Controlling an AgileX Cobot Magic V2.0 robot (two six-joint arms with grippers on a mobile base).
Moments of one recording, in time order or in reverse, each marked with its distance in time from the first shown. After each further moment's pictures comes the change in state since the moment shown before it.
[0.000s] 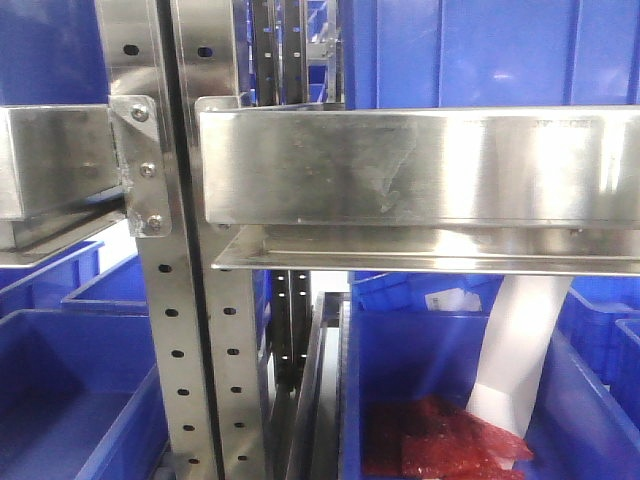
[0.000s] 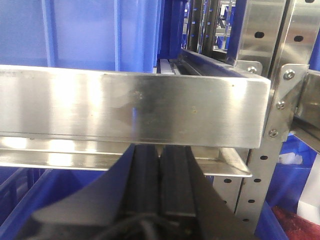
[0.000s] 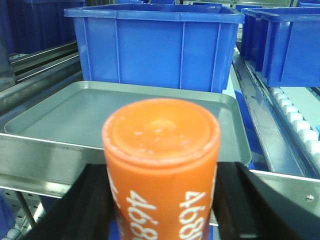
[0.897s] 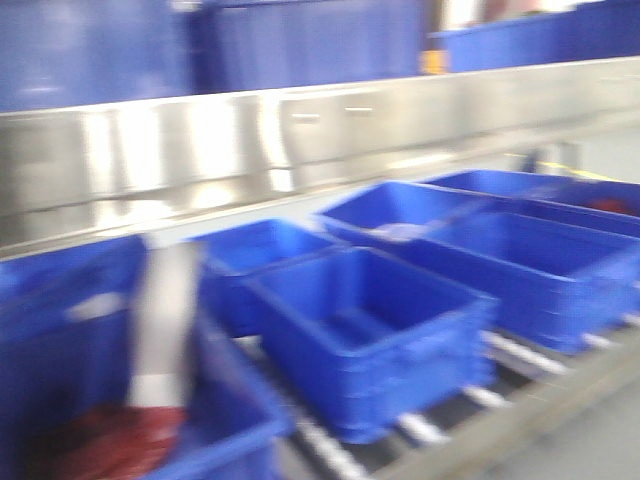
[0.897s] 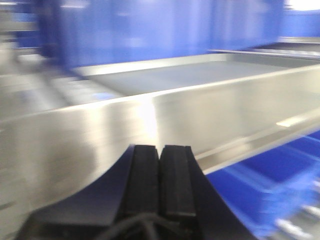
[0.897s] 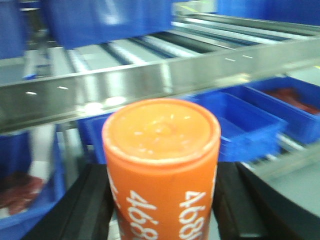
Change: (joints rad) left arm 0.000 0.000 0.000 0.000 0.000 0.000; right arm 0.000 0.000 0.000 0.000 0.002 0.000
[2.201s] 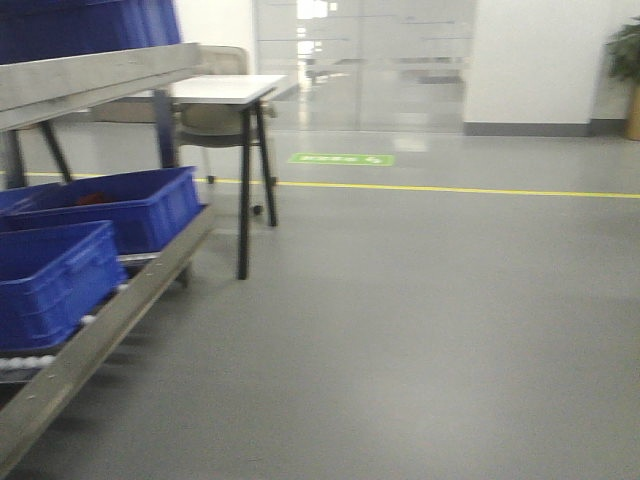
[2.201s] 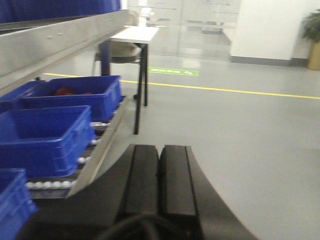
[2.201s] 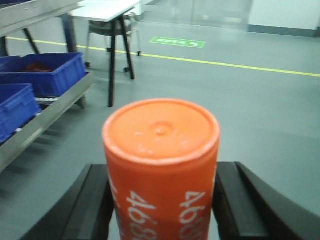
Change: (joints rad) left arm 0.000 0.000 0.000 0.000 0.000 0.000; right arm 0.000 0.000 0.000 0.000 0.000 -0.001
